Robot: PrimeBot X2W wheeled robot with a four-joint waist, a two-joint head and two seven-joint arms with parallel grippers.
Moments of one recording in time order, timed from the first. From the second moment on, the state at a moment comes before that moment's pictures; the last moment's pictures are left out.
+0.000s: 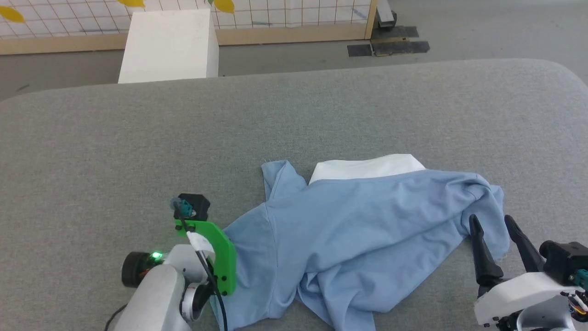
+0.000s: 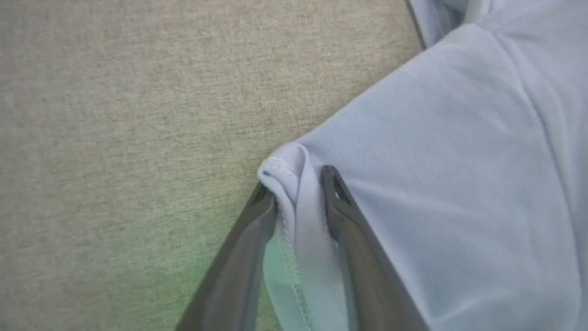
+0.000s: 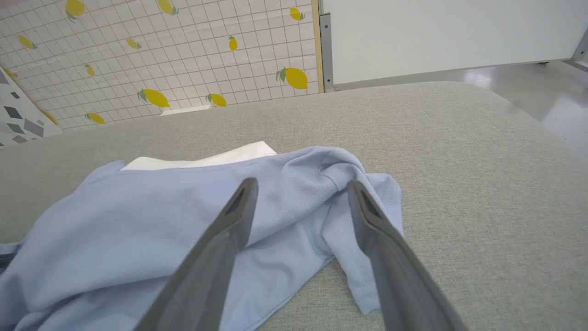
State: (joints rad) left arm -0.30 0.17 -0.30 0.41 -0.36 0.01 0.55; right arm 0.08 -0.05 -0.11 -0.05 0.20 0.13 0.03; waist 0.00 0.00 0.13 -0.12
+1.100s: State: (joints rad) left arm -0.08 0.13 -0.07 0.17 -0.51 0.16 0.21; right arm -0.37 -0.11 -0.41 0.42 0.05 0.13 0.40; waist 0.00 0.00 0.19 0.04
